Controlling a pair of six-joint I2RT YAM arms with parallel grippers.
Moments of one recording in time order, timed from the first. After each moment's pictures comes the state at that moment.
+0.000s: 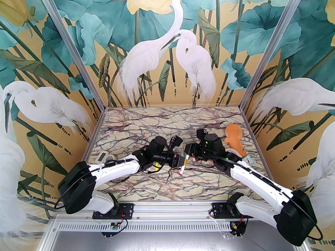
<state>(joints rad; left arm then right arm) -0.85 1.46 0.84 0.09 0.60 -0.60 0.56 1.10 0.69 -0.16 -0.36 0.85</state>
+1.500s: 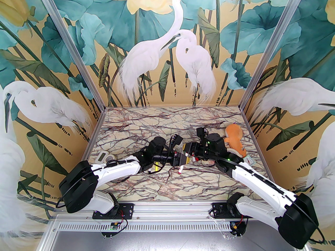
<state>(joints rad) -0.86 1.47 0.81 0.26 0.62 -0.69 0.56 1.06 0.69 -0.10 -0.42 0.88</state>
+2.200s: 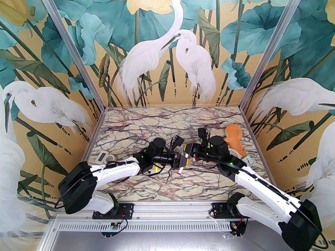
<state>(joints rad) -0.86 1.44 0.78 0.32 0.69 -0.68 0.57 0.99 0.65 -0.03 -0.45 0.86</state>
